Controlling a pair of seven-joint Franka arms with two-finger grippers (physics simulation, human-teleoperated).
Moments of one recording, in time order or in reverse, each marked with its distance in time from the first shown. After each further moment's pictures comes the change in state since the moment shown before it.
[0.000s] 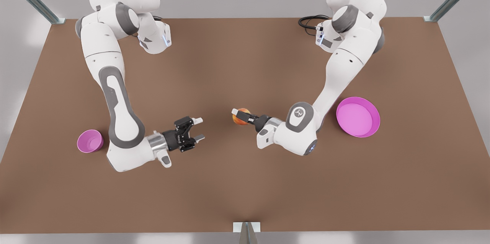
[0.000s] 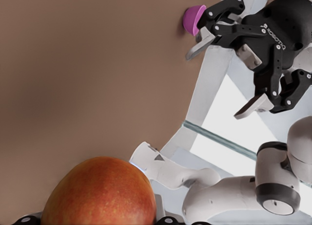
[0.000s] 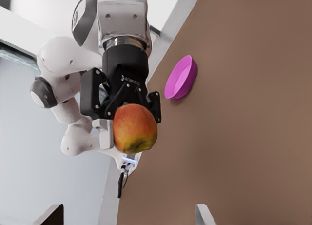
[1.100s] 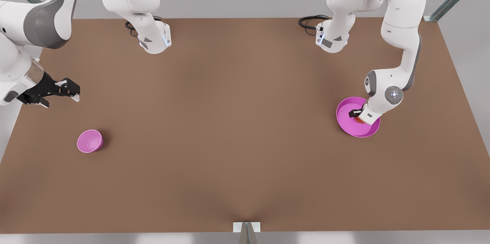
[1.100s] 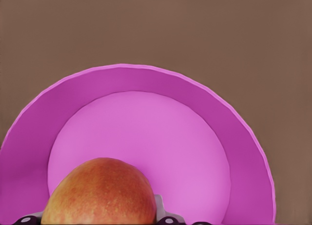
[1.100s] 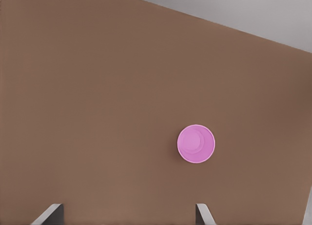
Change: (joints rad) left arm 0.144 -0.653 0.704 -1.250 0.811 0.798 0.073; right arm -0.018 -0.723 -0.318 -0.211 -1.079 0.037 0.615
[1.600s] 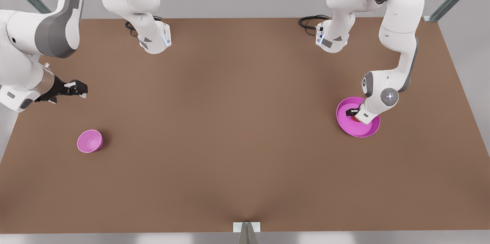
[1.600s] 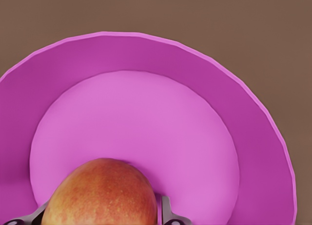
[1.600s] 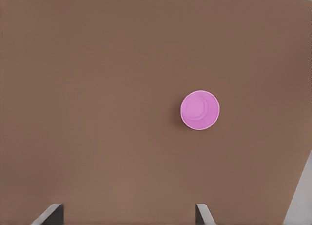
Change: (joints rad) left arm 0.001 0.051 0.001 -0.013 0.021 0.015 0.013; right arm 0.030 0.063 0.007 0.065 -0.061 -0.165 0.042
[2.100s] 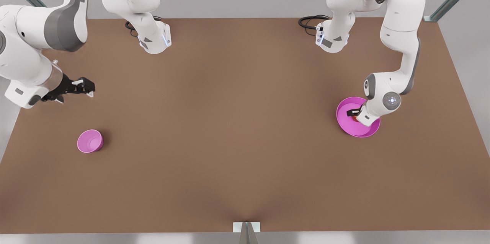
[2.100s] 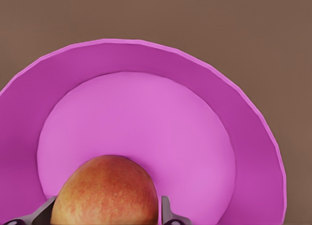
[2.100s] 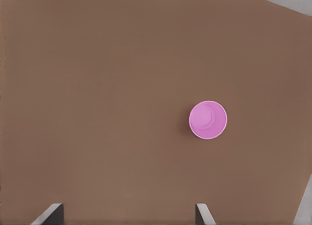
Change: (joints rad) left arm -0.005 -0.003 0.000 0.047 0.001 -0.103 -0.008; right arm 0.034 -0.039 0.009 -0.021 0.013 0.019 0.026
